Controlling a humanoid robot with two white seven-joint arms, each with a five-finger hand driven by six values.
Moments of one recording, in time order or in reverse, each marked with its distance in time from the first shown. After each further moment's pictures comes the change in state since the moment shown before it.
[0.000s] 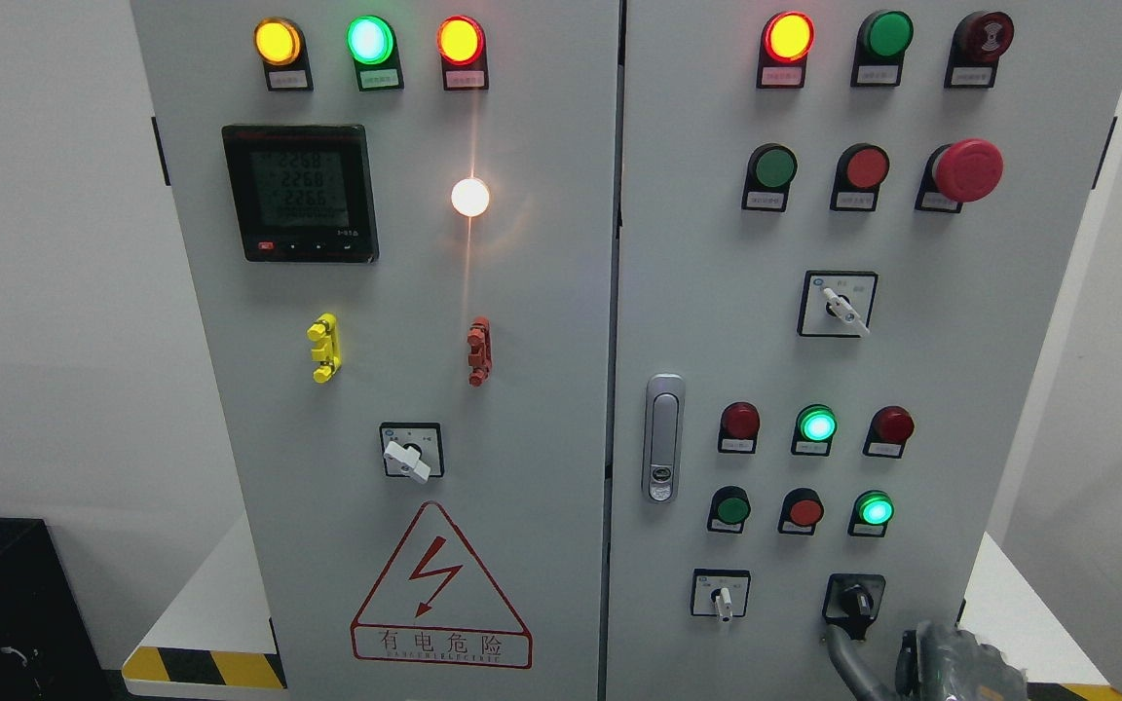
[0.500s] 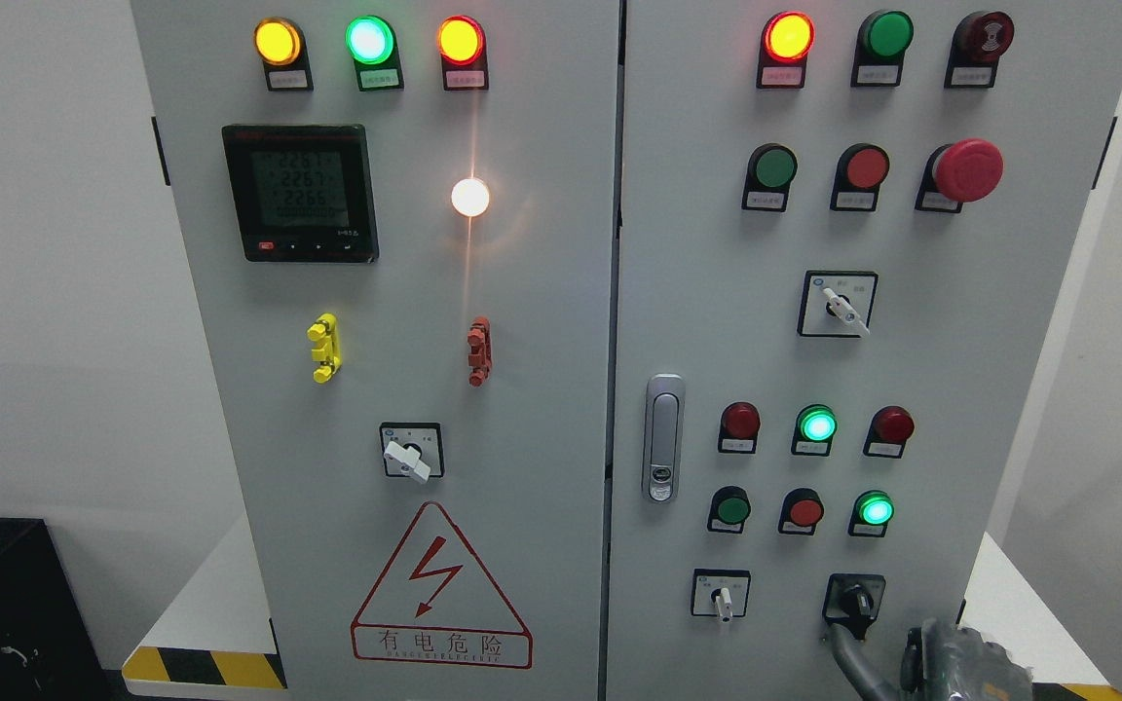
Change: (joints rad) left arm 0.000 0.000 0.000 0.000 0.000 0.000 0.000; right arm -0.011 0.001 -0.016 0.010 0.002 -0.001 -0.001
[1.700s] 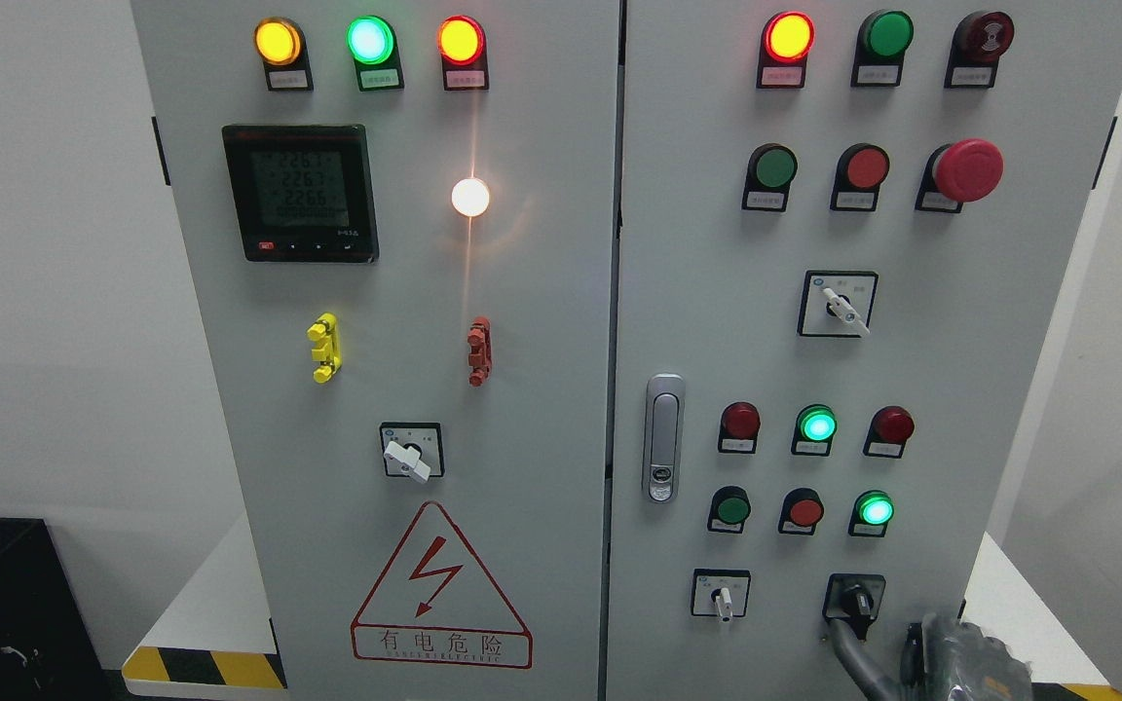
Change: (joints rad) left arm 0.000 0.000 0.000 0.000 0.000 0.000 0.000; right arm -0.015 -0.001 -0.005 0.007 -0.009 -0.003 0.003
